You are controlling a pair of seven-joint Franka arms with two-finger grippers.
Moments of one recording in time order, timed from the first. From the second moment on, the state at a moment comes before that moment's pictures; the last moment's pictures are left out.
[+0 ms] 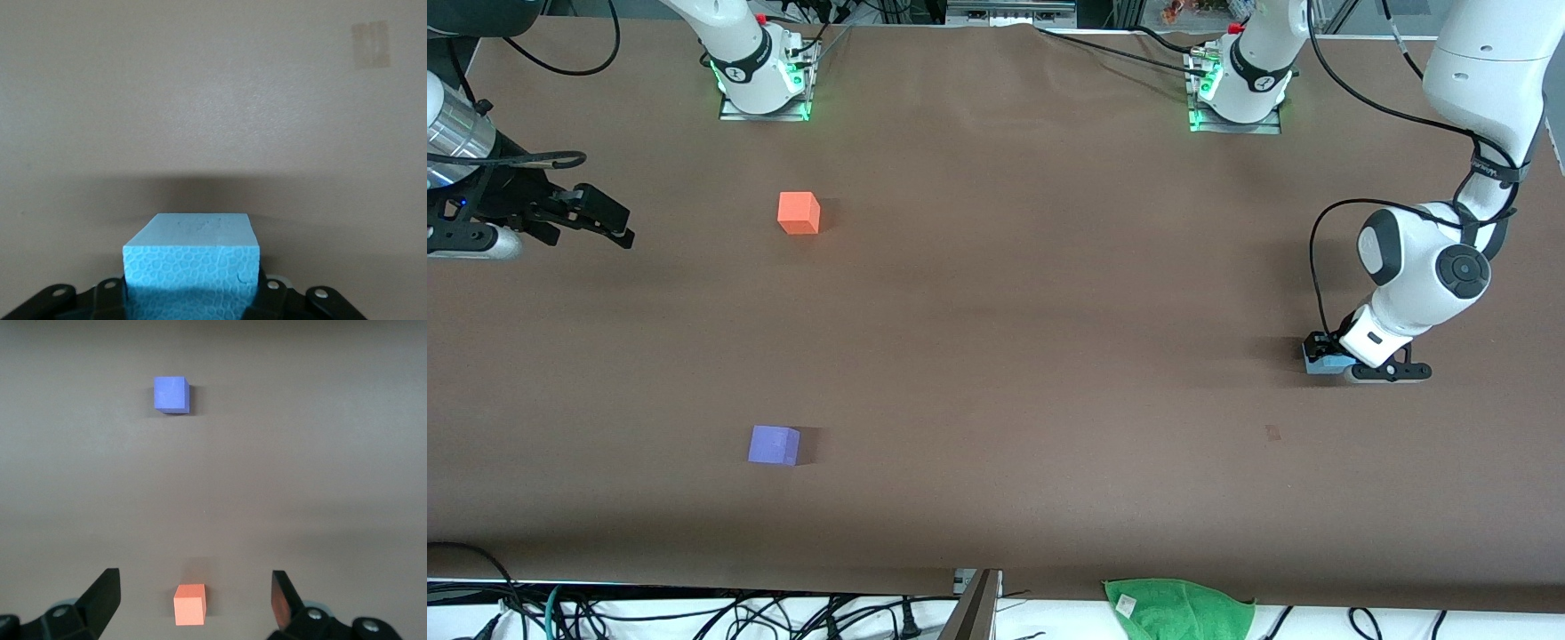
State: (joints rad) left arm 0.17 0.49 -0.03 -2.08 0.04 2.63 0.10; right arm 0.17 0.04 -0.09 -1.60 0.04 1.68 0.13
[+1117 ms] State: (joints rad) left arm -0.34 0.70 -0.41 -1.52 0.04 2.04 -0.63; right arm 0.17 0.04 -0.09 -1.59 0.04 1.69 0.12
